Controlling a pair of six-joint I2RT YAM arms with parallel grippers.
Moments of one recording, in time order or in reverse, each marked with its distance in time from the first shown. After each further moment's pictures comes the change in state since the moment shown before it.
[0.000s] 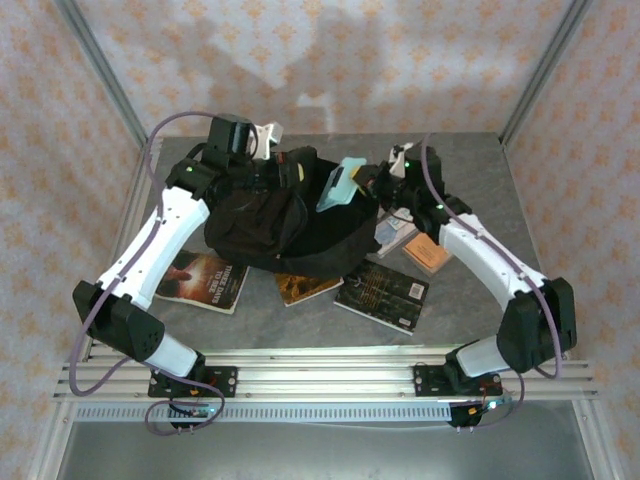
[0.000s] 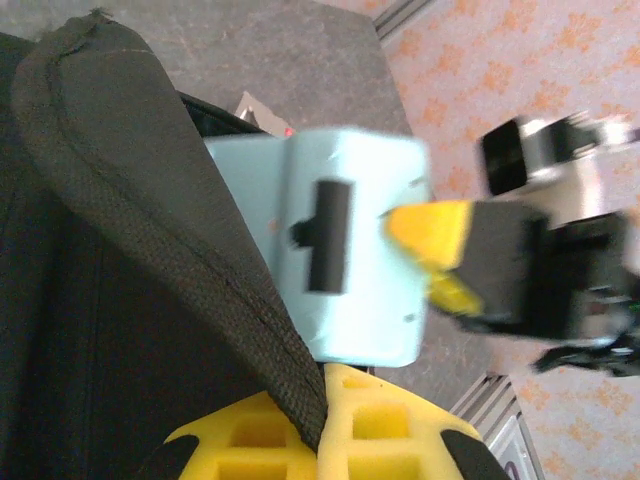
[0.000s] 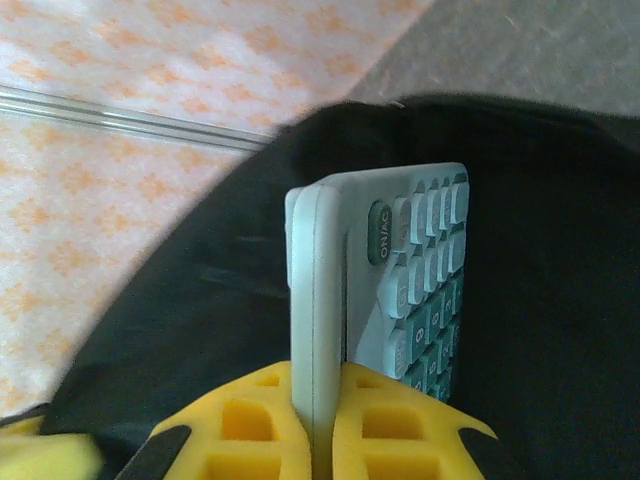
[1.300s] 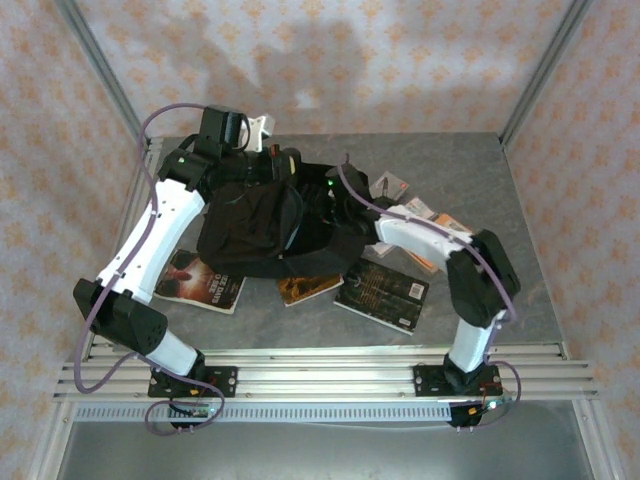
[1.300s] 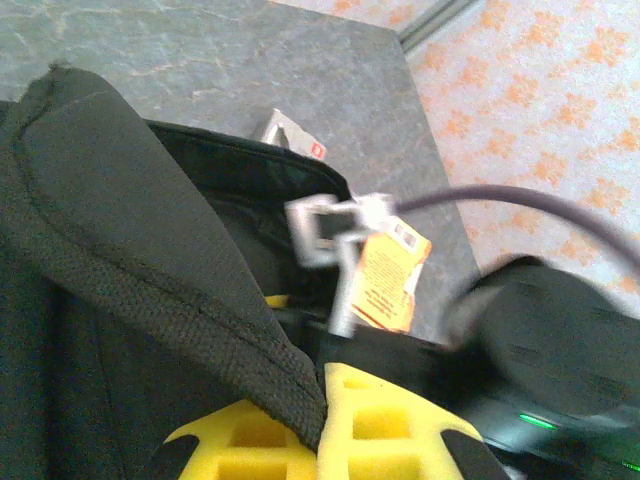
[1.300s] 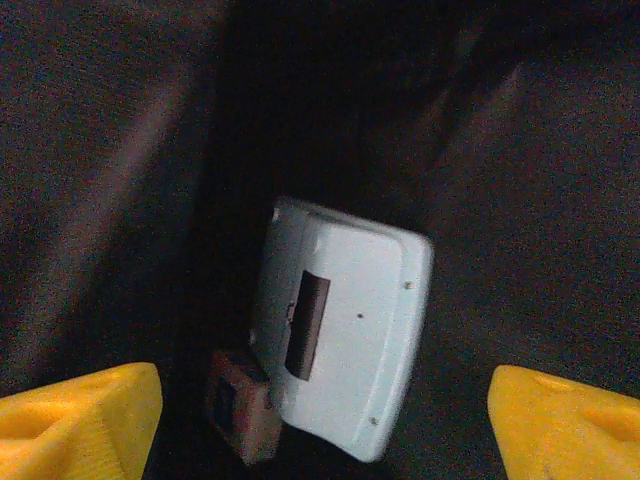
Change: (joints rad) left arm 0.044 0.033 0.051 -0.063 -0.017 0.046; right arm 0.272 0.309 0.227 -0.185 0.303 -0.171
